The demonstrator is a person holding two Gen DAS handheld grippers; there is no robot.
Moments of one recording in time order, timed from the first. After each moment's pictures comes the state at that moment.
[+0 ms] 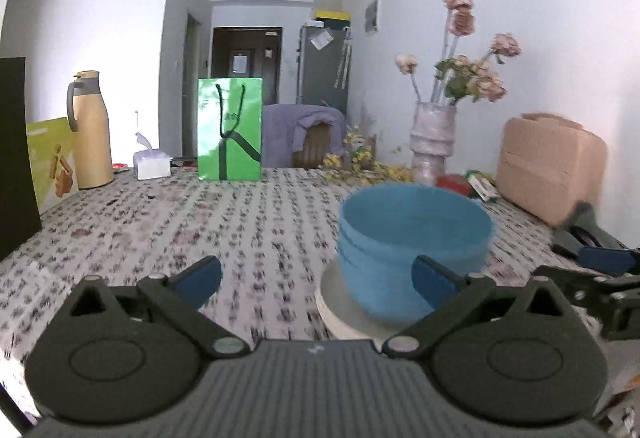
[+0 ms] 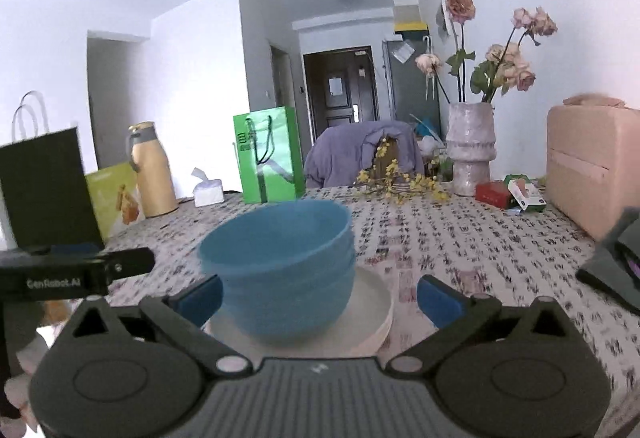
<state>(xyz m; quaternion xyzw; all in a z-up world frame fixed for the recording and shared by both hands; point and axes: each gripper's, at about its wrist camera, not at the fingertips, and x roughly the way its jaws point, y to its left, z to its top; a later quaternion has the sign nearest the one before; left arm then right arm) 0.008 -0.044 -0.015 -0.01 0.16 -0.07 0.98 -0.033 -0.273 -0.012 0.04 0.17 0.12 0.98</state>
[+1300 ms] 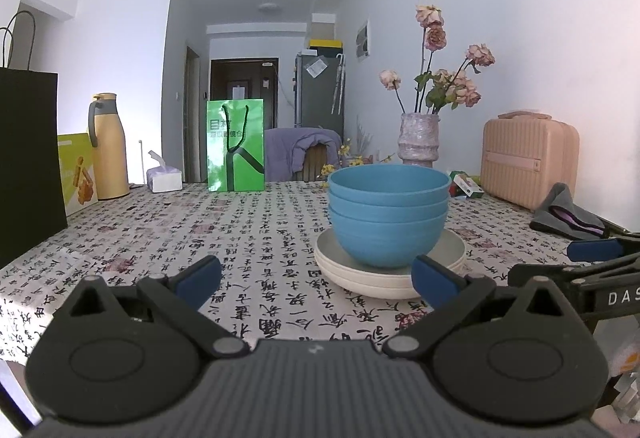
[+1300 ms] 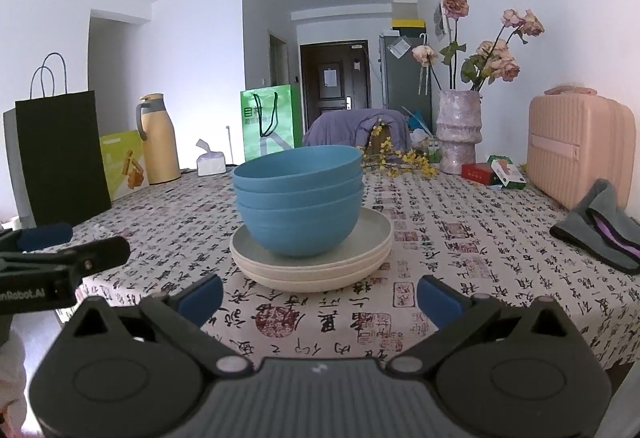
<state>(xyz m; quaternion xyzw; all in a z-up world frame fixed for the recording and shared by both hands) -0.086 -0.042 -0.050 0.00 0.11 -0.06 0.99 -0.105 -0.263 -0.042 0.01 0.18 0.10 0.98</state>
